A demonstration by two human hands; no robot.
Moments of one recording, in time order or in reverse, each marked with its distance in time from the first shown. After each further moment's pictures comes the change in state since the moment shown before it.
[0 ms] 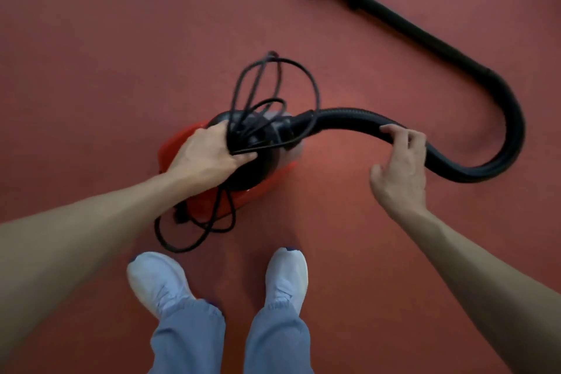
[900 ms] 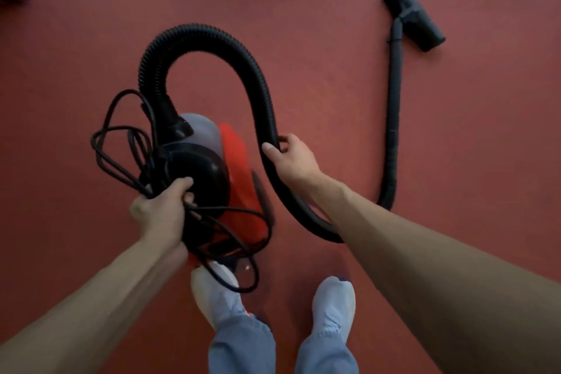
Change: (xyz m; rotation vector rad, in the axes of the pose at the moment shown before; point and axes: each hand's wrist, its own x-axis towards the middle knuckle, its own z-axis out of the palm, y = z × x) left_hand -0.092 -0.108 -0.085 -1.182 0.757 -0.719; right_hand -0.032 -0.265 0.105 0.280 -0.625 -0.022
